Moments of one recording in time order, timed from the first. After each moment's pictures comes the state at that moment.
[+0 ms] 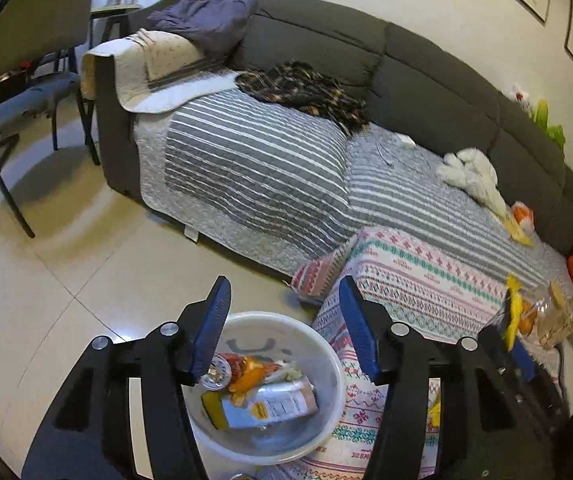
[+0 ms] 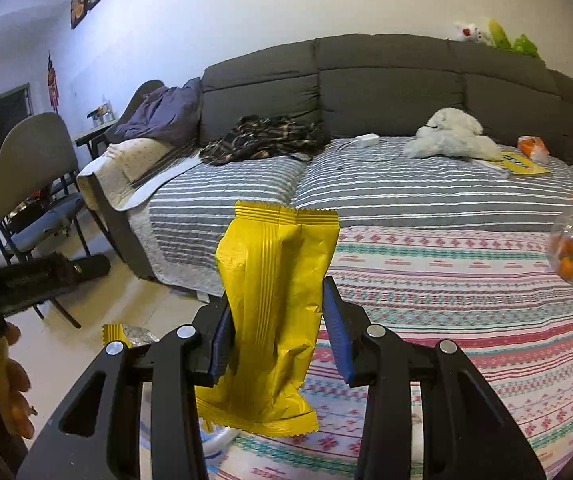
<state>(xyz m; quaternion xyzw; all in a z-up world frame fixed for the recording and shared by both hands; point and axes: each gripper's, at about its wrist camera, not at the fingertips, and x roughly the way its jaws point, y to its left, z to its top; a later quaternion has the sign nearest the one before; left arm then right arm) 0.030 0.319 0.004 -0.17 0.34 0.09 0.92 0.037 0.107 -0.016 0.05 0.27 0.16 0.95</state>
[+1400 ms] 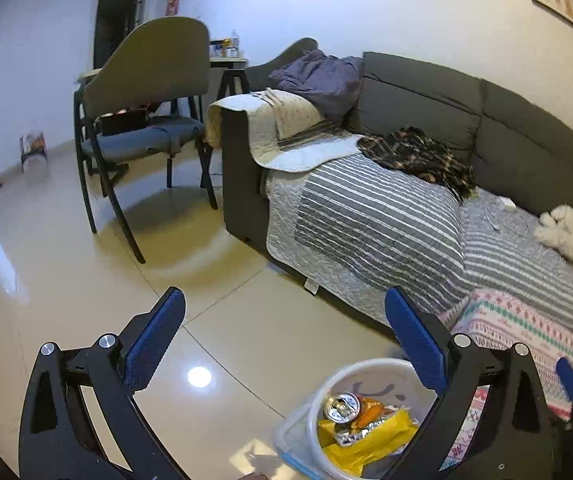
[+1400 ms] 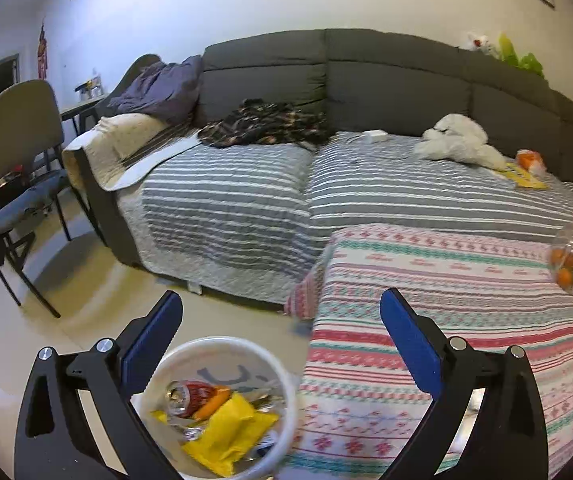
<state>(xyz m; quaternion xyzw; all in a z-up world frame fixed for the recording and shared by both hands) -0.024 0.363 0.029 -0.12 0.27 0.29 0.91 0.046 0.178 -0.014 0.01 0.29 0.12 0.95</state>
